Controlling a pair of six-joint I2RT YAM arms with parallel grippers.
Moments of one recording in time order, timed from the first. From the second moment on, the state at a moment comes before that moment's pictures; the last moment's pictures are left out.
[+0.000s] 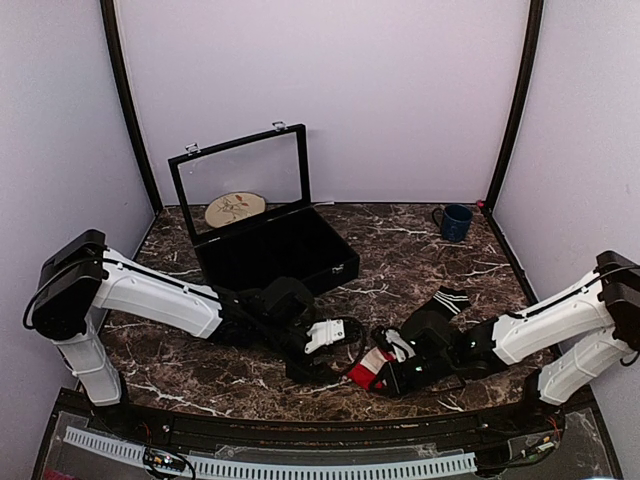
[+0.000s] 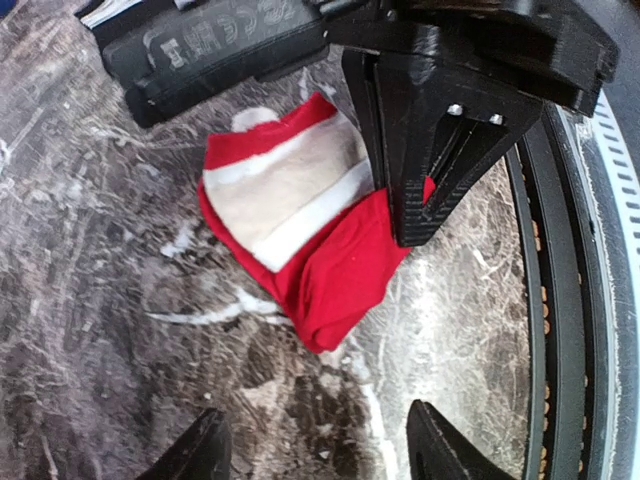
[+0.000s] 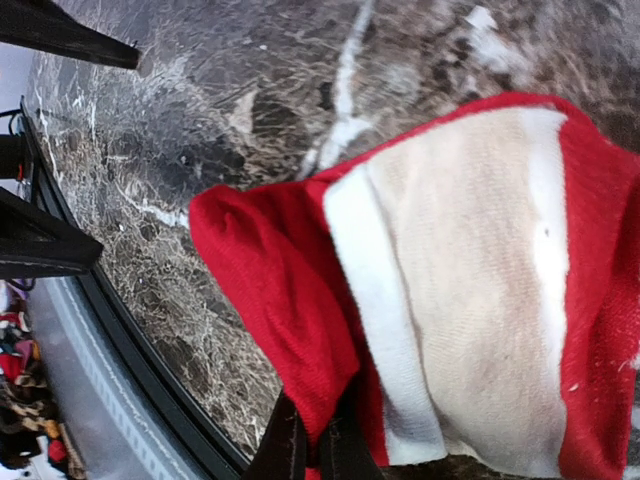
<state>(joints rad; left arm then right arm) -1.10 1.76 0.96 -0.07 0.30 0.28 1.15 1.42 0.47 0.07 -0.17 0.80</state>
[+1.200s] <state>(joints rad) -1.30 1.89 0.96 0.17 0.00 0.83 0.99 1.44 0.37 0.21 -0.58 0.94</state>
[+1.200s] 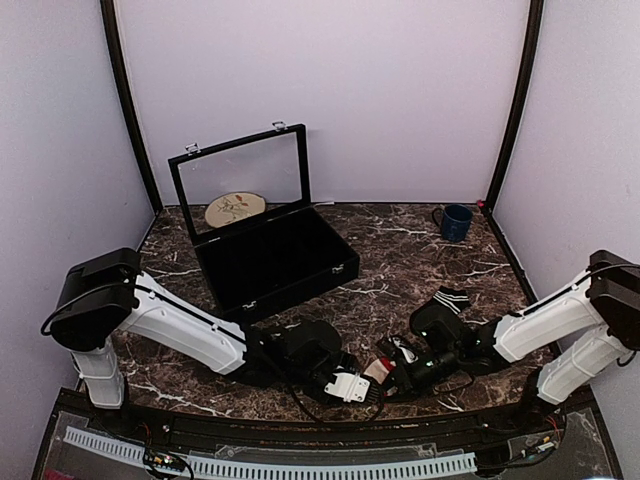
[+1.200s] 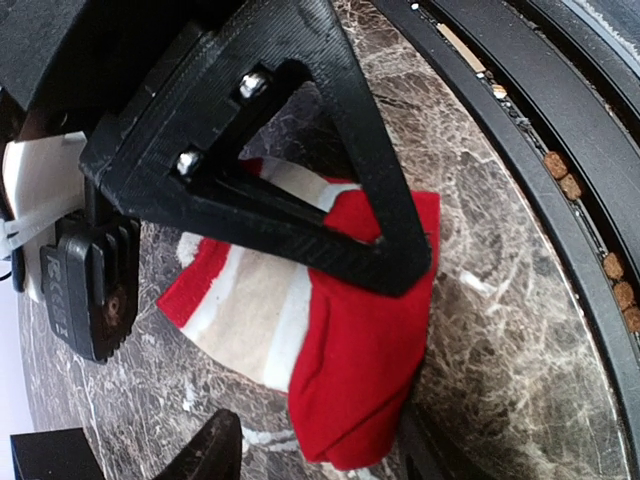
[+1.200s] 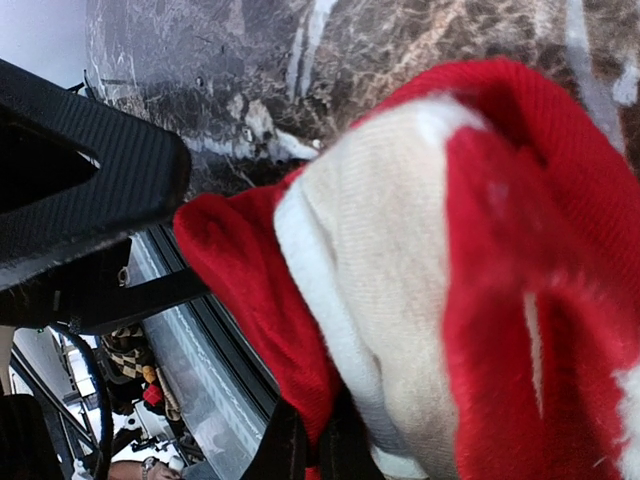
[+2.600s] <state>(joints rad) -1.32 1.96 1.05 0.11 -0.01 0.92 0.97 1.50 0.34 0.30 -0.67 0.95</state>
